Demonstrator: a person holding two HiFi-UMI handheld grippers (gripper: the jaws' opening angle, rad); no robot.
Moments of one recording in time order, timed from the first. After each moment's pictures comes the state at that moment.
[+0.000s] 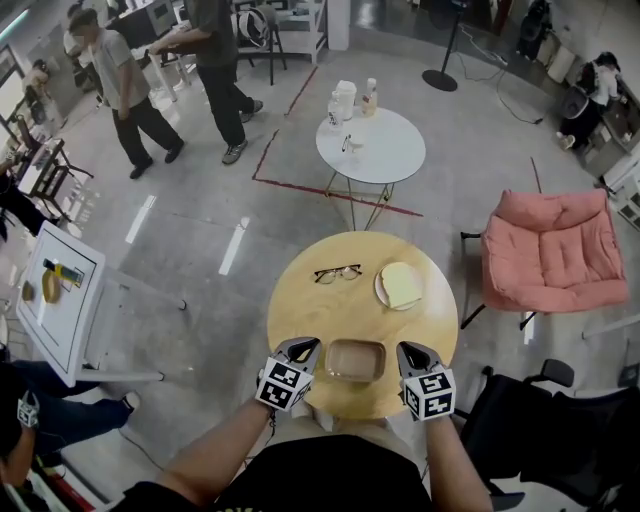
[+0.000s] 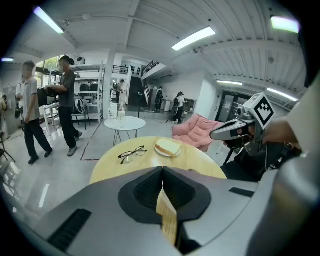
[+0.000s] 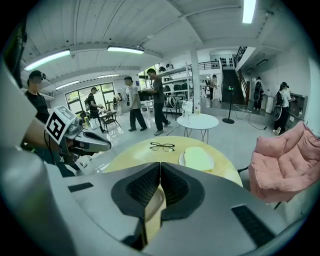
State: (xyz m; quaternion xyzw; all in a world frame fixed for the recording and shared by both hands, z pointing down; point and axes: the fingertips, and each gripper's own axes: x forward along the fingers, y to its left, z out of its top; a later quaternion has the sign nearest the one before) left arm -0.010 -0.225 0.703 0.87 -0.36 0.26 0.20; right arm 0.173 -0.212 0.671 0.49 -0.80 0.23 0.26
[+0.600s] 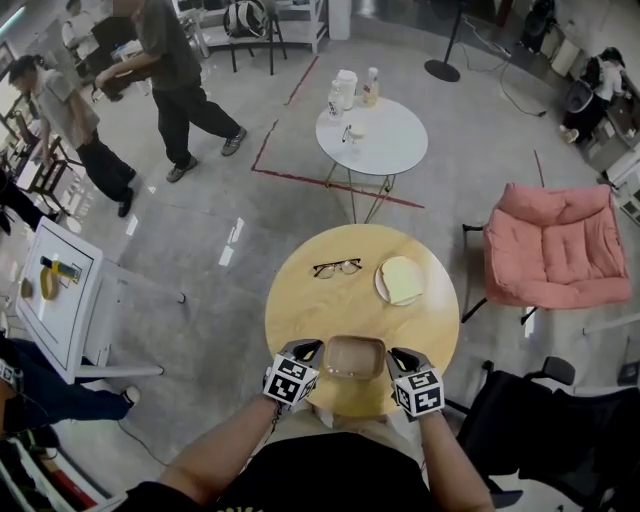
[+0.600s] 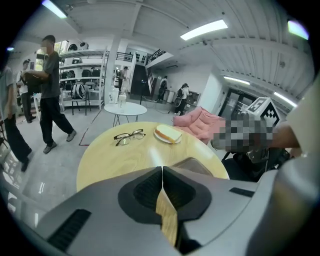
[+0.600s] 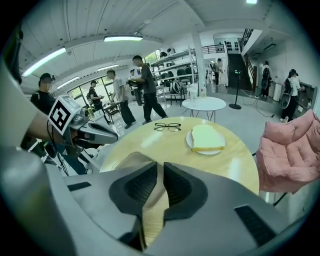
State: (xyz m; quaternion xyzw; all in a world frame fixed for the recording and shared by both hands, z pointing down) left arm 0.001 -0.215 0.757 0.85 -0.35 0.30 0.26; right arm 0.165 -0.192 0.740 0.45 -0.79 0.28 0.31
